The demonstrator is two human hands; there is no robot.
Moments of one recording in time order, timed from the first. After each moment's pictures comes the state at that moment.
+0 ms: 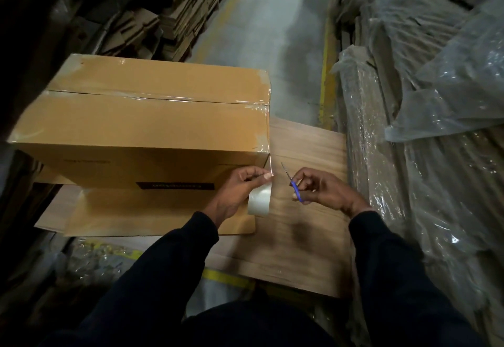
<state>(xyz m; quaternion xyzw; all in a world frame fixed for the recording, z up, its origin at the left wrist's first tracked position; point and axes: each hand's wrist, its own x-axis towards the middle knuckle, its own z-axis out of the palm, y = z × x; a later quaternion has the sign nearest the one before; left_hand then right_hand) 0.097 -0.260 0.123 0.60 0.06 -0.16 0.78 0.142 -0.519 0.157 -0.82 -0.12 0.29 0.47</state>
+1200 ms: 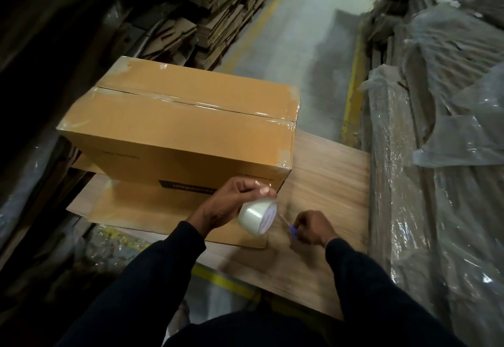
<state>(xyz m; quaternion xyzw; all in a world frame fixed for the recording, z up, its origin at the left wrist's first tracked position) 0.062 -0.201 0.153 0.57 0.00 -0.18 0.80 0.123 -0.470 0.064 -0.92 -0.02 0.34 0.19</state>
